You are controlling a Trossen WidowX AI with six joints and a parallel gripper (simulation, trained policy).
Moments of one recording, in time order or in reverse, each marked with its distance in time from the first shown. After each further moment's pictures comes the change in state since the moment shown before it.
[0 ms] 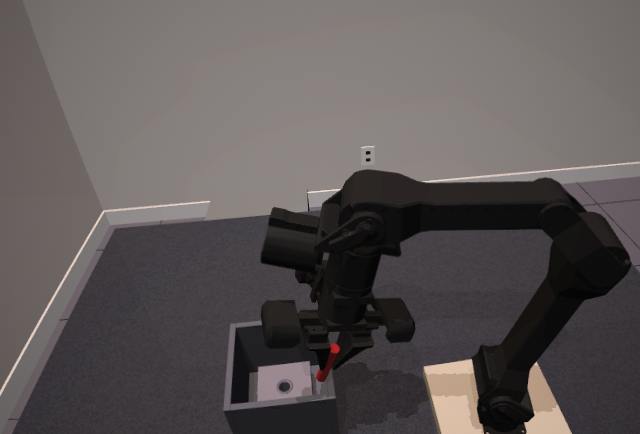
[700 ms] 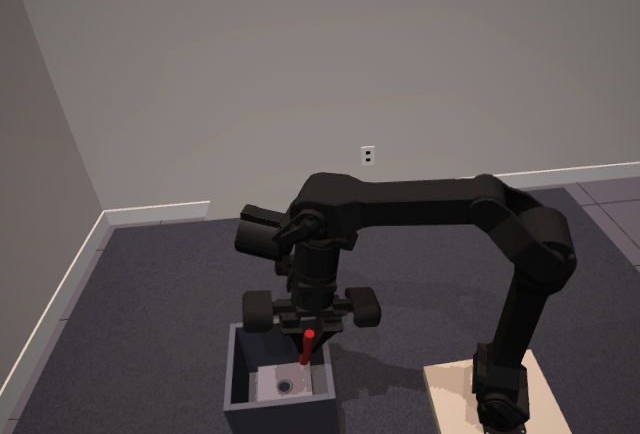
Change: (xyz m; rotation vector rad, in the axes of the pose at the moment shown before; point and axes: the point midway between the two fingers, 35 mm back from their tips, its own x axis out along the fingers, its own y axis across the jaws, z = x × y) arm 0.032 0.014 0.060 0.048 0.003 -0.068
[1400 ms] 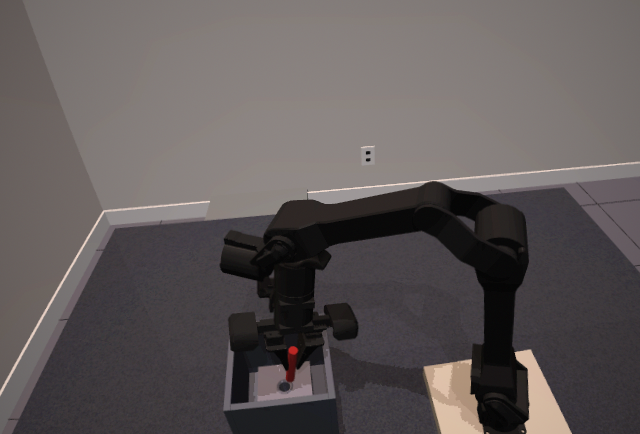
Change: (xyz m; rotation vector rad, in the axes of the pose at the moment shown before) arm 0.054 0.018 0.020 -0.064 0.077 -0.021
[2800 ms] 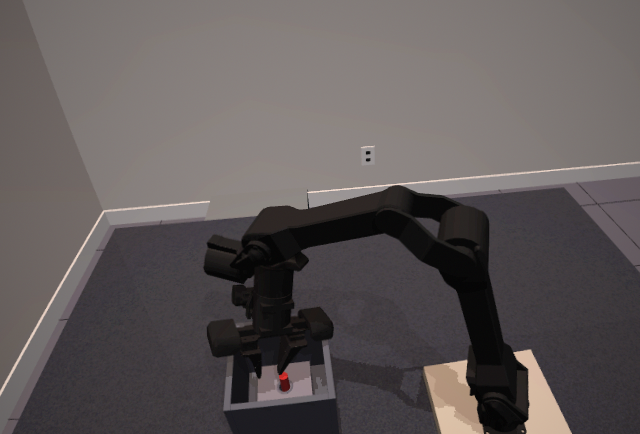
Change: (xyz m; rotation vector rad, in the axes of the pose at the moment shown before) arm 0.023 0.032 0.014 -0.152 0.103 0.056
